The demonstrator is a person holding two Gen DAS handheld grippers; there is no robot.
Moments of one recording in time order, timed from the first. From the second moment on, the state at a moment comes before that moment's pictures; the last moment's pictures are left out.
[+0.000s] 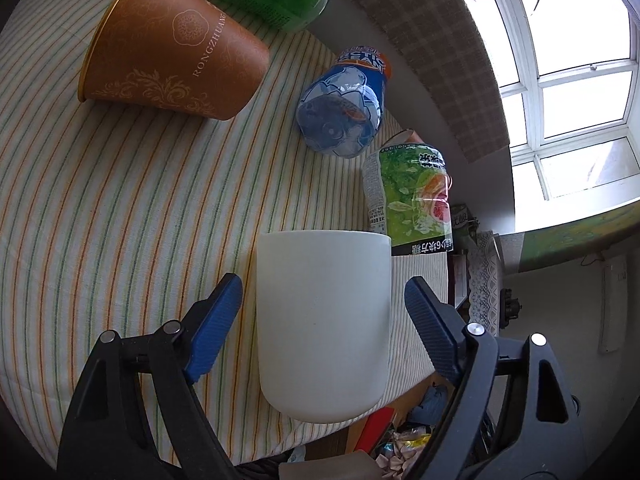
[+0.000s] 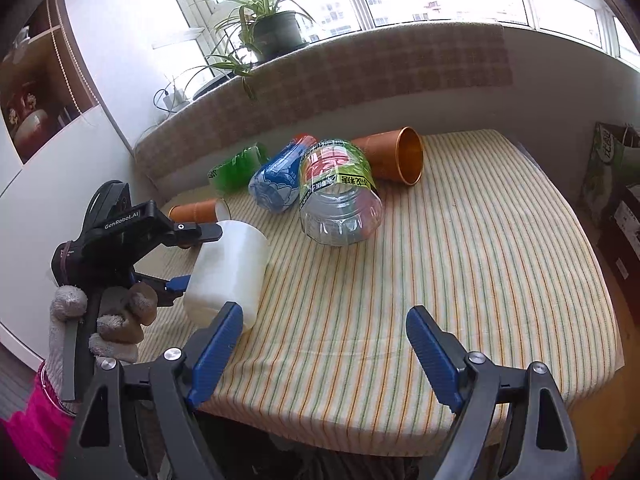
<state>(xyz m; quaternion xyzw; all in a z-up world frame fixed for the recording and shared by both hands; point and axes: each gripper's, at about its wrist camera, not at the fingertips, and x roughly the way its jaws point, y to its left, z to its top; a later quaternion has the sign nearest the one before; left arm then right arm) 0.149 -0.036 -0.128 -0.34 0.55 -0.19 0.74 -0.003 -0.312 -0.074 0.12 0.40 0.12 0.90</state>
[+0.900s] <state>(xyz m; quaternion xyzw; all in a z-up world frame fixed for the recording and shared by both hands) 0.132 -0.073 -0.104 -0.22 0.51 -0.21 0.80 -0.007 -0.326 -0.070 0.13 0.38 0.09 0.91</state>
